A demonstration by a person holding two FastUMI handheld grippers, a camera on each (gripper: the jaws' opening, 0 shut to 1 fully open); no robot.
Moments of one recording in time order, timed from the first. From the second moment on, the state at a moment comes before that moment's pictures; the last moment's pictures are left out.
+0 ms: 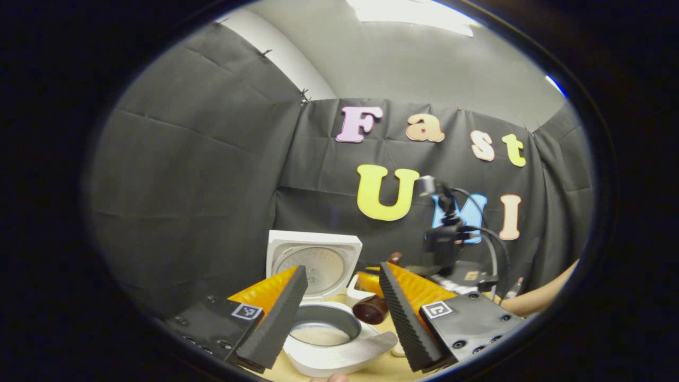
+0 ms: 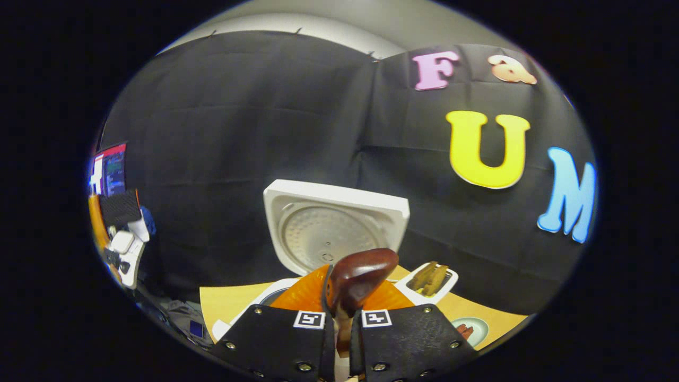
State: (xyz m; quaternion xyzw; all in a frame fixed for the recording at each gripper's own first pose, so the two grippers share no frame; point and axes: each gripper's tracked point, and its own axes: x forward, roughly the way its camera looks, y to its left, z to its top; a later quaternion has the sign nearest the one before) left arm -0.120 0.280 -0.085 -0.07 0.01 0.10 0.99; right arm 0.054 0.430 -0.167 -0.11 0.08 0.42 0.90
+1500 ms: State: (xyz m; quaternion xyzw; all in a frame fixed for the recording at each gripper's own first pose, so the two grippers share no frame) left arm -0.005 0.073 -0.083 -0.03 0.02 -0.08 1.00; right arm 0.074 -0.020 -0.055 0.07 0.04 0.05 1.00
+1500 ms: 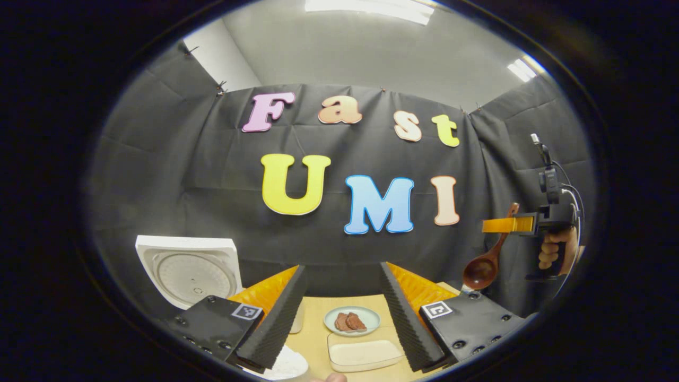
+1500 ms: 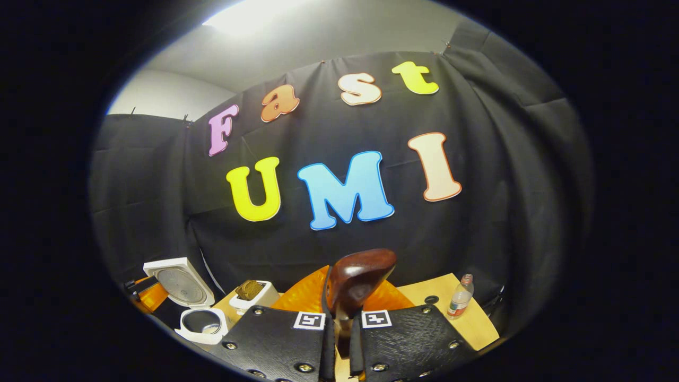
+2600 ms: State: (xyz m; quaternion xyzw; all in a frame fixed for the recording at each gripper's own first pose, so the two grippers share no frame) left arm -0.031 0.103 -0.097 -0.01 0.07 0.00 1.00; right arm 0.126 -0.061 -0.298 0.10 0.21 -0.03 0.97
